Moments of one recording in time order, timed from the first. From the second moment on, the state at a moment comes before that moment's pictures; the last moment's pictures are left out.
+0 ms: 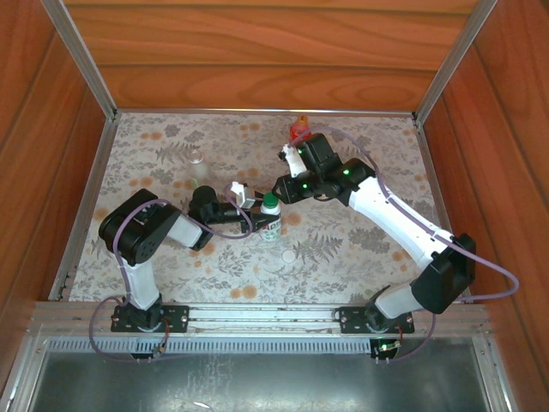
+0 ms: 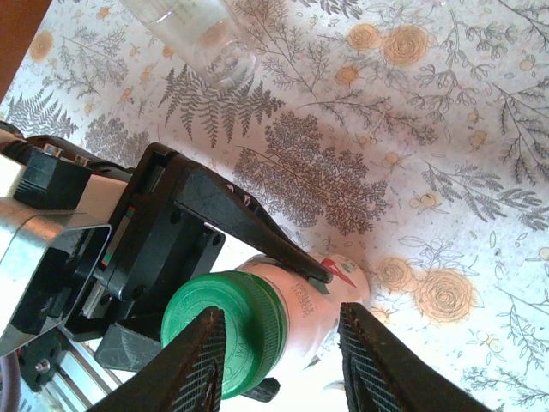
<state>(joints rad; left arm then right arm) -0.59 1.85 0.55 1.32 0.91 -0.09 0.71 1.46 1.35 -0.79 -0.24 0.24</state>
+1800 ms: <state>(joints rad) -0.59 1.86 0.55 1.33 0.92 -0.10 0.70 1.47 1.34 -0.76 -0.35 0.26</state>
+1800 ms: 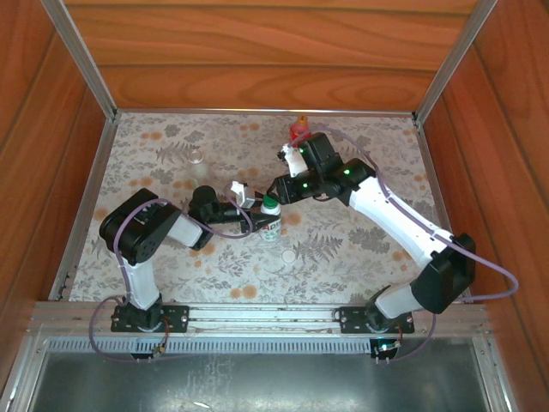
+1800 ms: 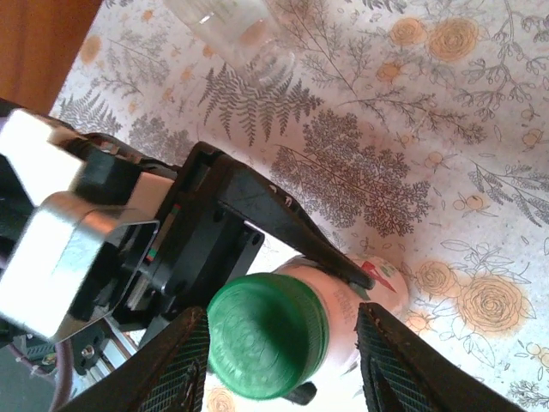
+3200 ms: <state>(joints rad) -0.59 1.86 0.55 1.34 0.95 -0.11 0.69 1.45 1.33 -0.89 -0.18 0.22</state>
